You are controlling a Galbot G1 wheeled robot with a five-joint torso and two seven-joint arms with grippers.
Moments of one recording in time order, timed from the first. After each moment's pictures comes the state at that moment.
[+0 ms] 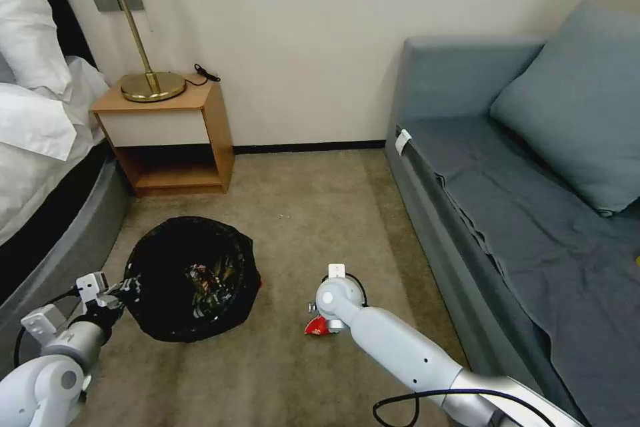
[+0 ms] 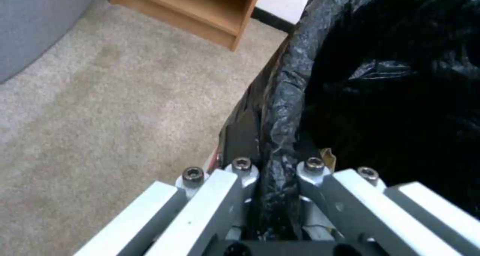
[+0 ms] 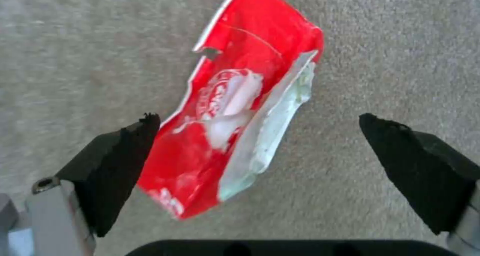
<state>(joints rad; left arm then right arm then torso) 1.48 -1.22 -0.95 -1.87 -0.79 0.43 0.10 -0.61 1.40 -0.41 1.16 1.35 -0.64 0.97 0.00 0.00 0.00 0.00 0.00</state>
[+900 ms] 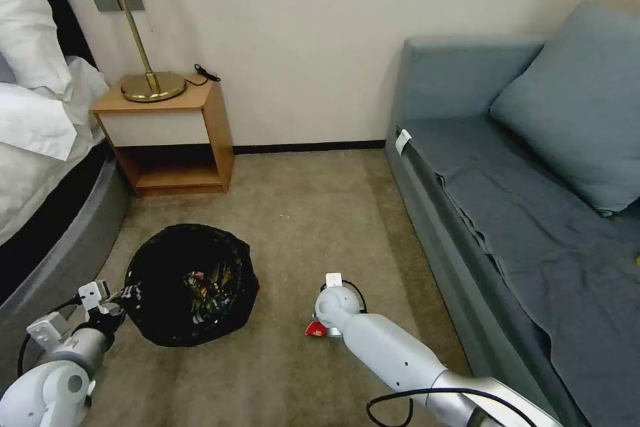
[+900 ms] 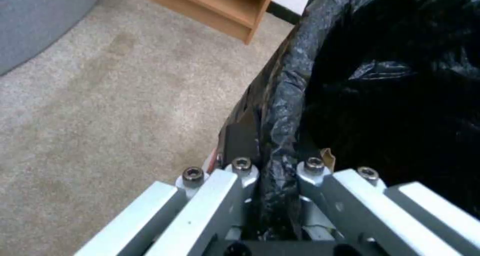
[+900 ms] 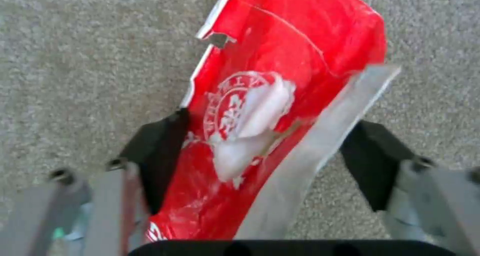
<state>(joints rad) 1.46 -1.24 -0.95 -1.82 -0.77 0.42 0.11 -0.62 1.46 -0.40 1.01 1.18 -0.64 0.82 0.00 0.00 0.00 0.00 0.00</state>
